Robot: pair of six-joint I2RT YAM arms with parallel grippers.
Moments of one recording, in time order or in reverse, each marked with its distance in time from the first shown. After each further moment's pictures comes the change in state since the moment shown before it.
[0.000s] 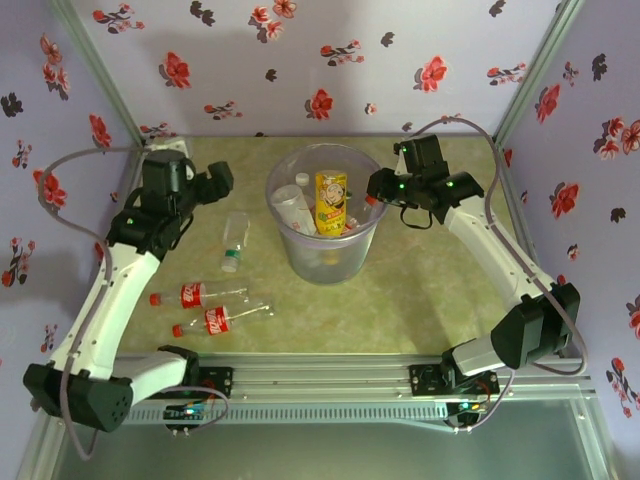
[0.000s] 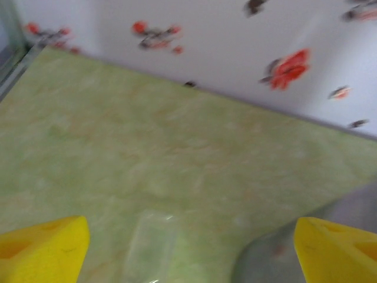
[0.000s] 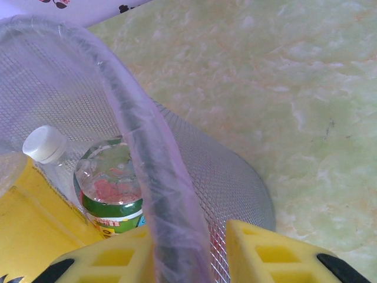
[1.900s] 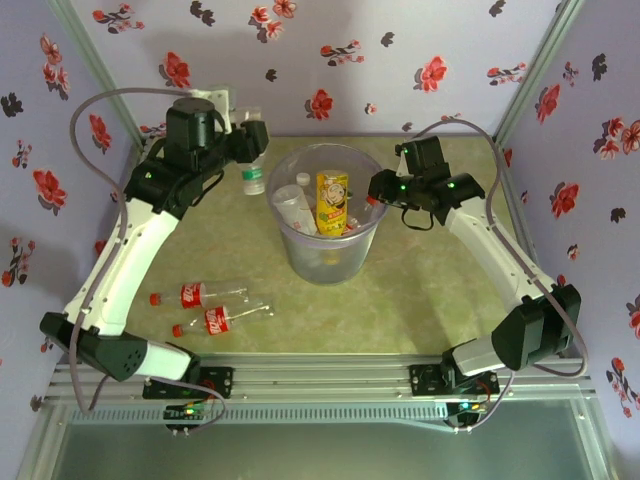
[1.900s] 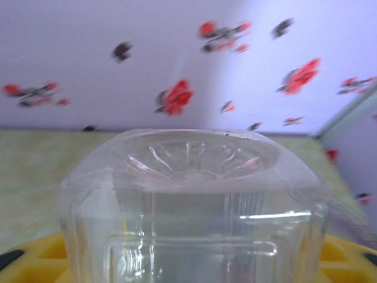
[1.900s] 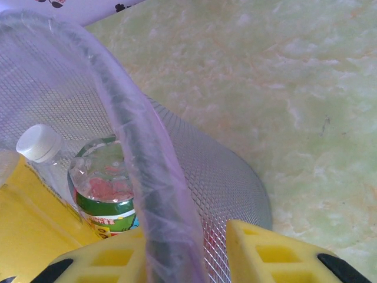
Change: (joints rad) left arm -0.214 0.266 0.518 -0.040 0.122 0.055; right arm -0.011 -0.009 -0.017 -0.001 0.000 0.001
